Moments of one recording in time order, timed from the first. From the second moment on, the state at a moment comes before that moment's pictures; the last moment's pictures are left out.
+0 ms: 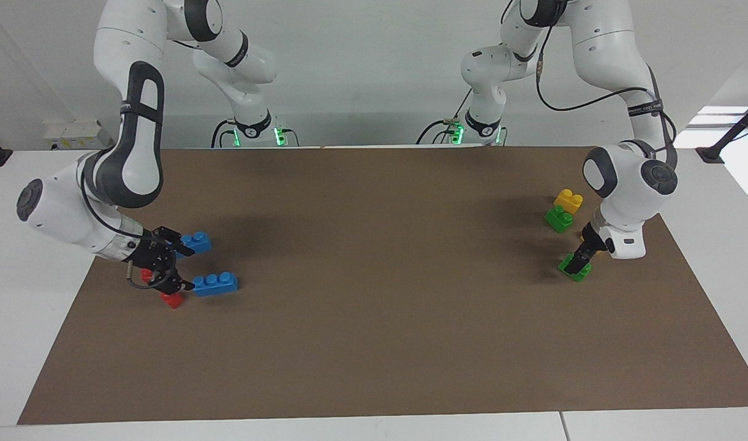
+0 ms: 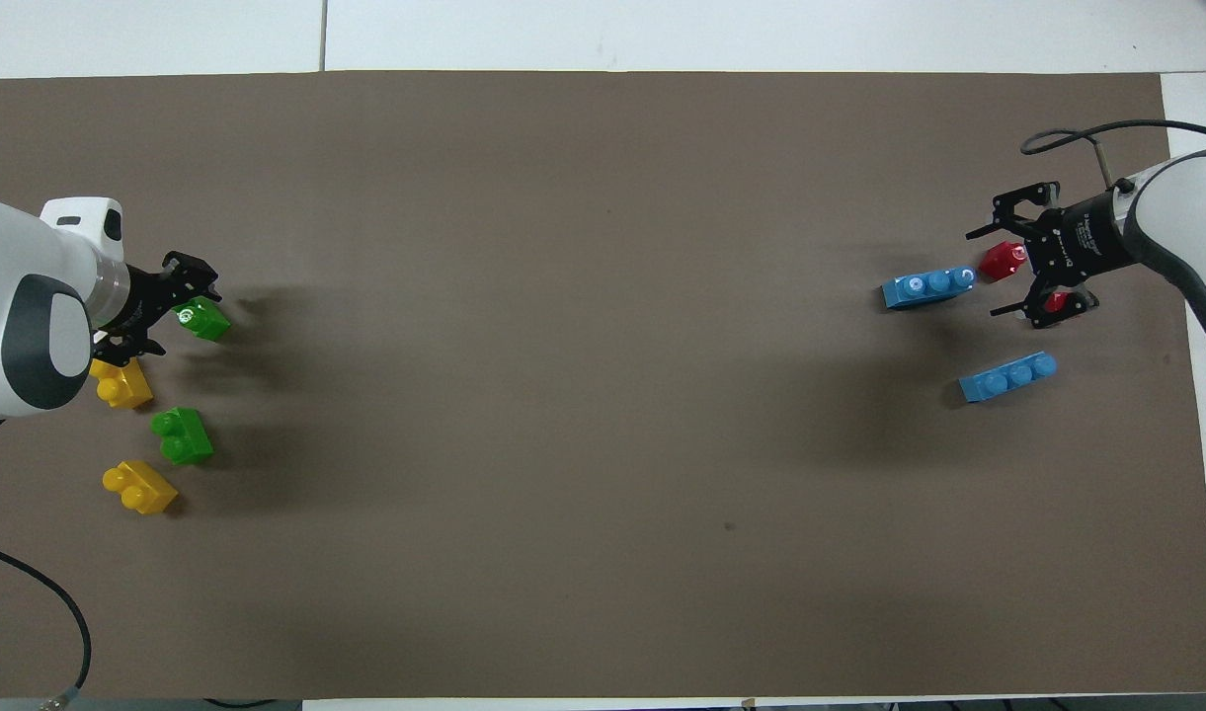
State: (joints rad) left arm 0.18 0.32 -0.08 -1.94 0.04 2.26 -0.65; right arm -0.19 0.42 -0.01 -1.67 0.42 1.91 0.96
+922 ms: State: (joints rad) left arm 0.18 0.36 -0.07 -1.90 0.08 2.29 -0.65; right arm -0.18 0.46 -0.01 -1.75 0.49 2.06 0.90
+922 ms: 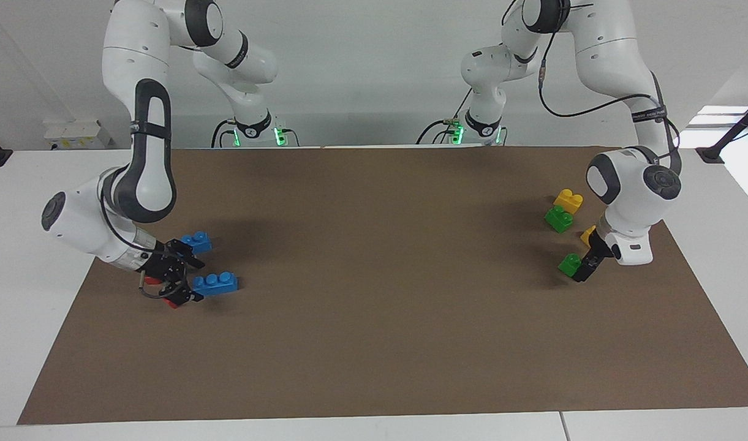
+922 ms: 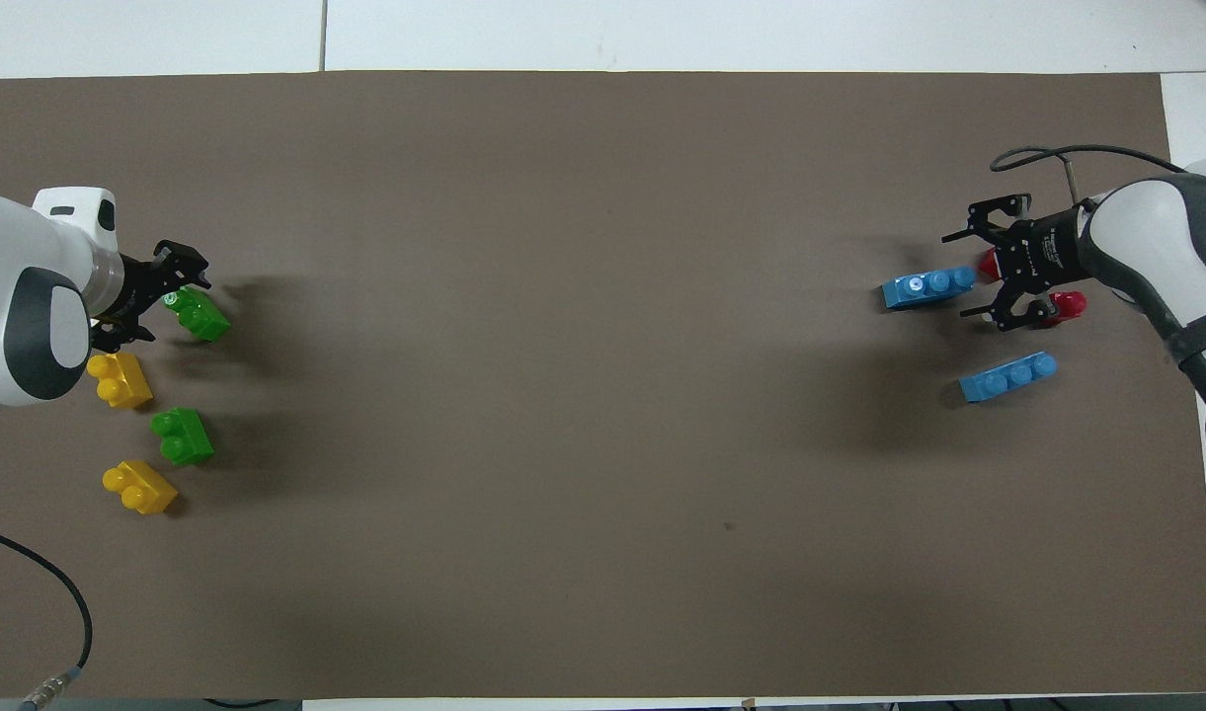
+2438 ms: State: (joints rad) left arm 0.18 0.38 -0.08 -1.91 0.08 2.32 -0.69; right arm -0.19 0.48 -0.01 -1.79 0.54 2.14 0.87
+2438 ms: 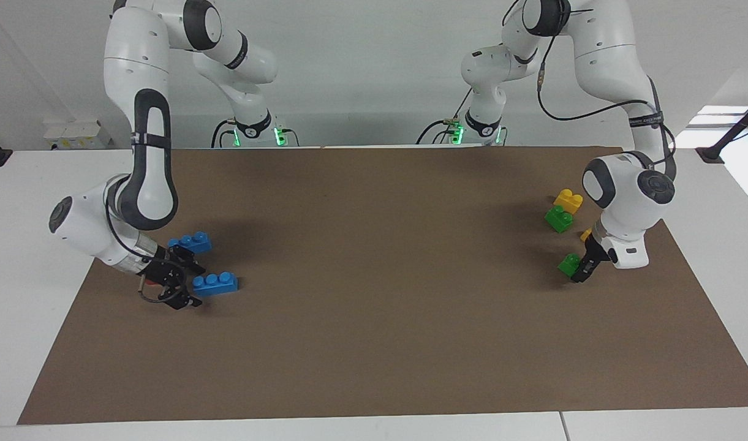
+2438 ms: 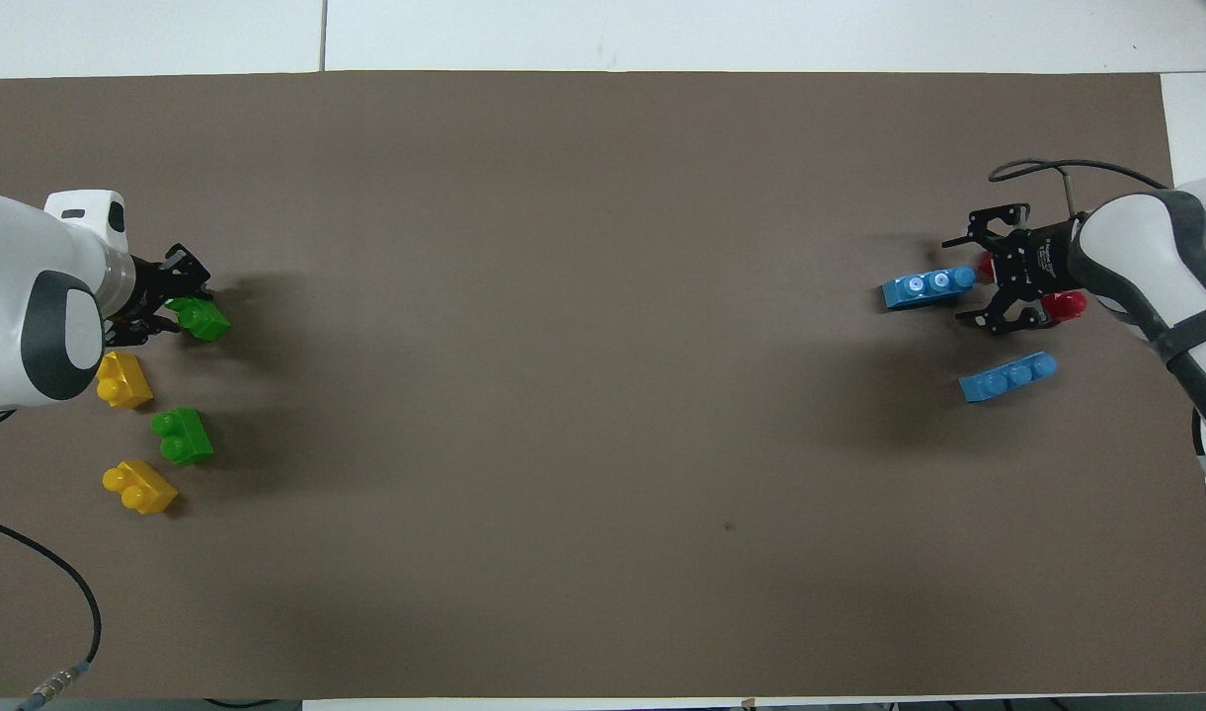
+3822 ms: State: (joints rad) left arm 0.08 0.26 -0.10 -1.82 0.08 2.08 -0.86; right arm -0.17 0.48 -0.01 -1.78 0.53 2.14 0.69
